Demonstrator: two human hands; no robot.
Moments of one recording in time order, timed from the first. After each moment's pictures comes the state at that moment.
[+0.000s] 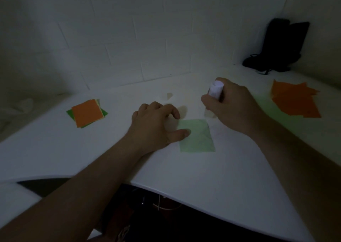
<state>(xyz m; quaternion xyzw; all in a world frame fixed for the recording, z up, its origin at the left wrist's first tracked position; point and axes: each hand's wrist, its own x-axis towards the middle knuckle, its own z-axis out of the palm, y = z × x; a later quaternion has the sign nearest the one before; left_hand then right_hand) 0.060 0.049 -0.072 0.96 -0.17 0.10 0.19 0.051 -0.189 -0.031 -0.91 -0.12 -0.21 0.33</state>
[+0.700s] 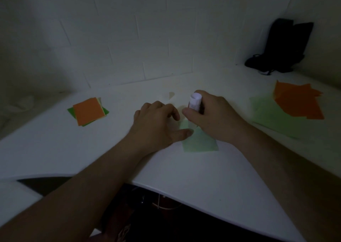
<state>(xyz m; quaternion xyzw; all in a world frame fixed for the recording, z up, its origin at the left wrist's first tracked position) 0.055 0.046 -0.067 0.97 -0.16 0.09 0.18 0.050 -0.150 -0.046 -0.90 -0.18 -0.12 0.37</state>
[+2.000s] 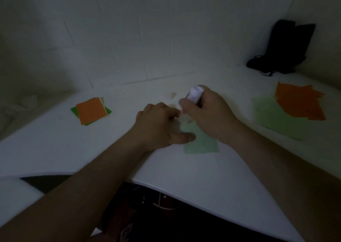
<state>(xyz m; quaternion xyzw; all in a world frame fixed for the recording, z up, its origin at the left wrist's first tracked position) 0.065 0.049 -0.065 0.97 -0.17 0.03 0.15 0.058 -0.135 -0.050 -0.86 -0.14 -0.13 0.47</state>
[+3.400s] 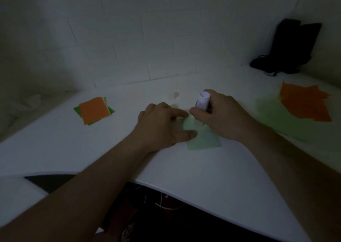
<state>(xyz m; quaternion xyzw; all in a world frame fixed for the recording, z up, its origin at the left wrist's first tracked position) 0.058 0.047 -0.062 0.97 -0.15 0.05 0.15 0.055 -0.158 -0.044 -0.92 -0.17 -0.12 0.34</state>
